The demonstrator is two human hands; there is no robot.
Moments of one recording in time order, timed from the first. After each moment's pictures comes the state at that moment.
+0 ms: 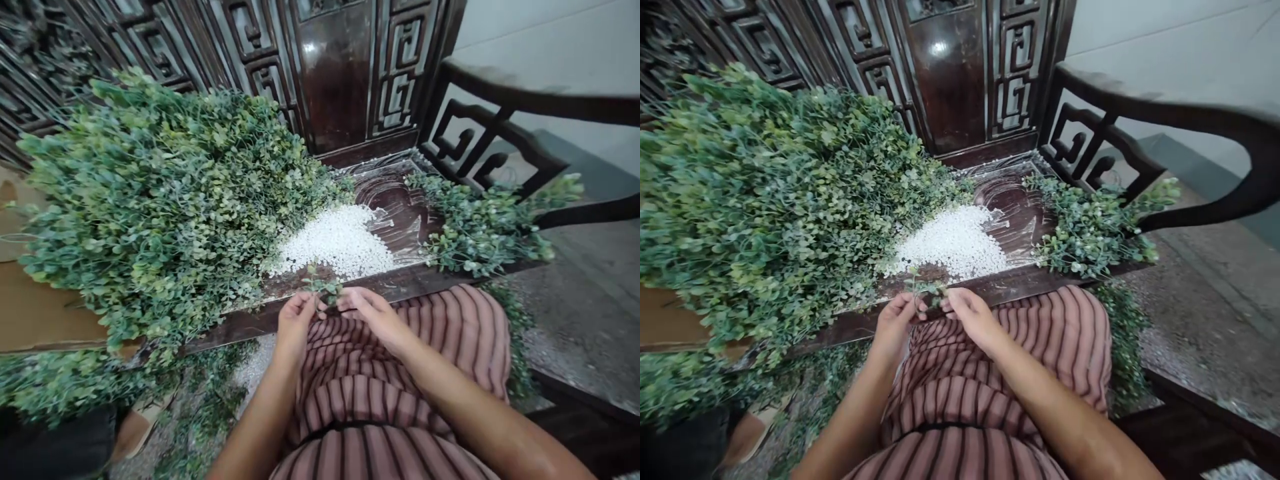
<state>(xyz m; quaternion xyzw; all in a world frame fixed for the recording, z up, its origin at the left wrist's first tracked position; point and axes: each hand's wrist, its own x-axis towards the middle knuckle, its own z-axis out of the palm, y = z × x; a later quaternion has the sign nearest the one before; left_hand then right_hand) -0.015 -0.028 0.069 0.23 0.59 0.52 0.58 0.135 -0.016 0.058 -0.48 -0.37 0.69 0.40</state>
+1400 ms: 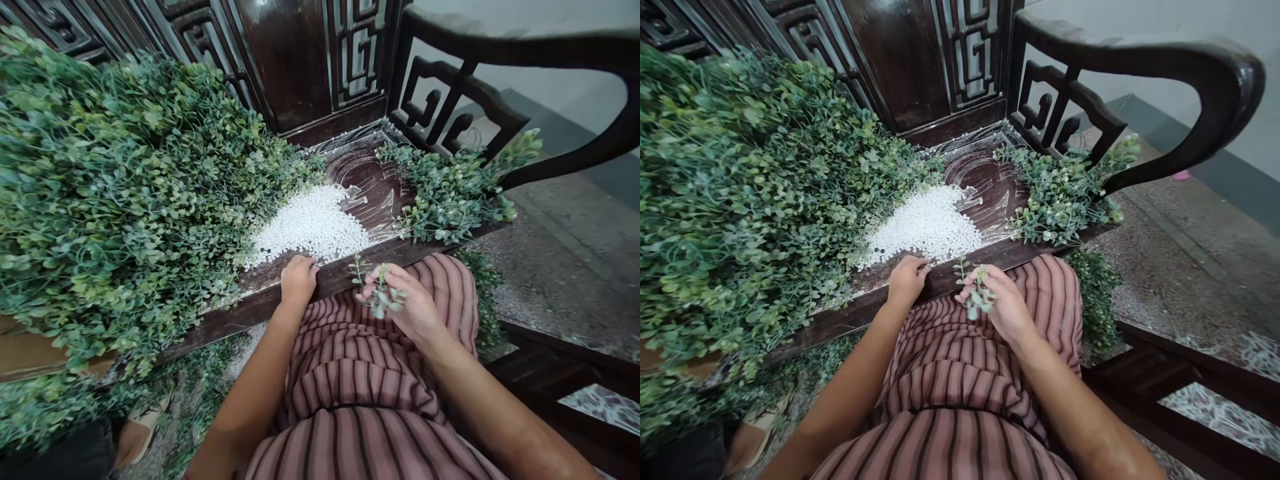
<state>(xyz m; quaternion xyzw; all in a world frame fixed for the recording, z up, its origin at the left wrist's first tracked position) 0.011 0.033 0.019 0.70 0.68 0.12 0.20 0.198 -0.036 0.066 -0.42 -0.20 0.71 0.53</state>
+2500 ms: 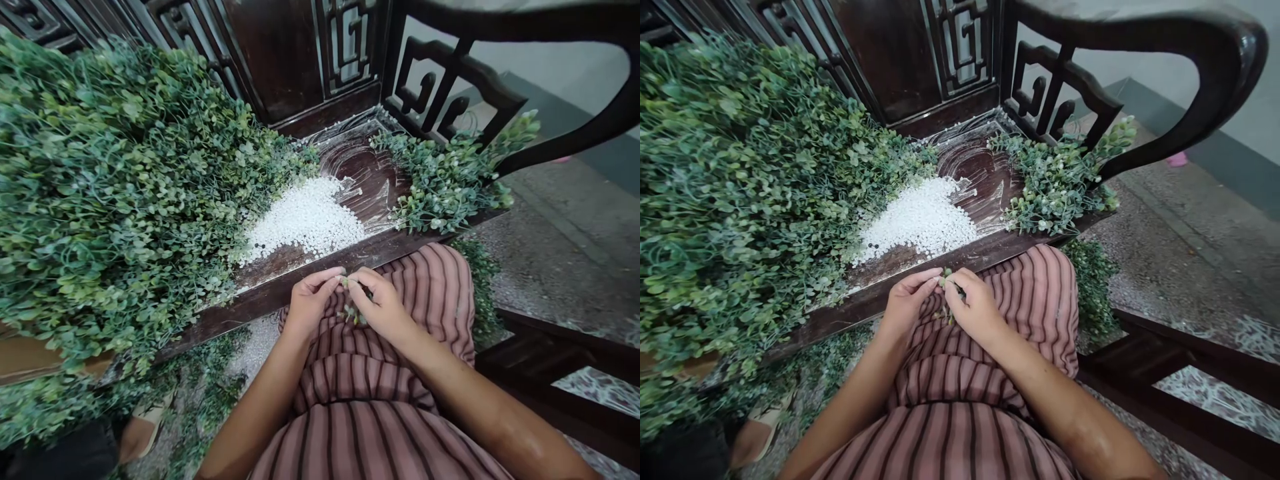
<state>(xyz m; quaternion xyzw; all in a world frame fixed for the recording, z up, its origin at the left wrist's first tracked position) 0.048 -0.027 0.062 0.28 0.53 0.44 0.67 0.176 -0.046 0.055 -0.53 -0.63 0.38 0.43</state>
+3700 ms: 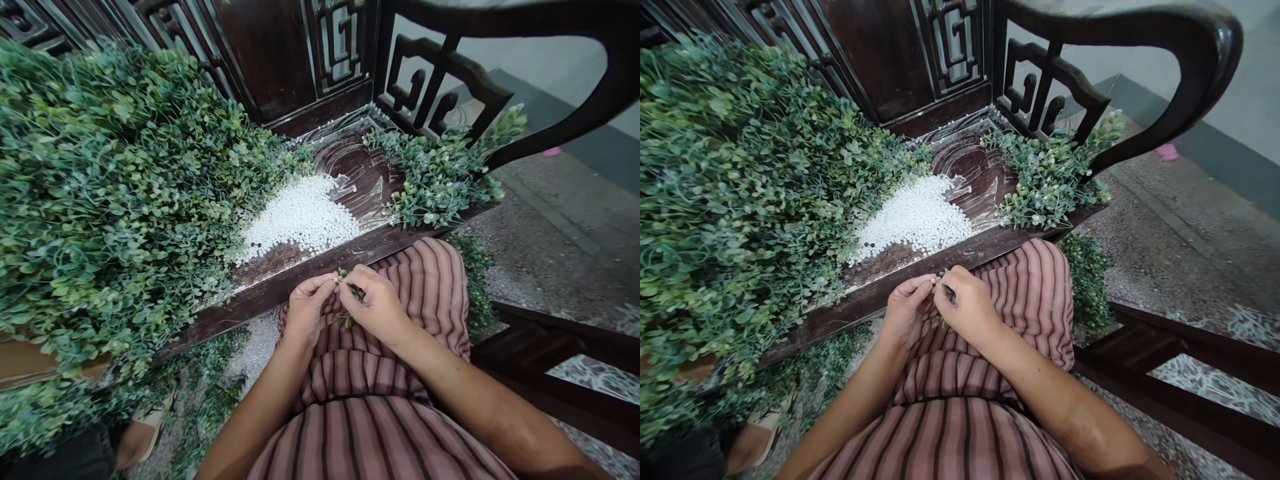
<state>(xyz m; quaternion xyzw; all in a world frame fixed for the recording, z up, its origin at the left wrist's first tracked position) 0.053 -0.042 0.061 0.14 0.52 0.46 0.71 0.173 -0.052 0.067 -0.56 -0.67 0.28 0.39</state>
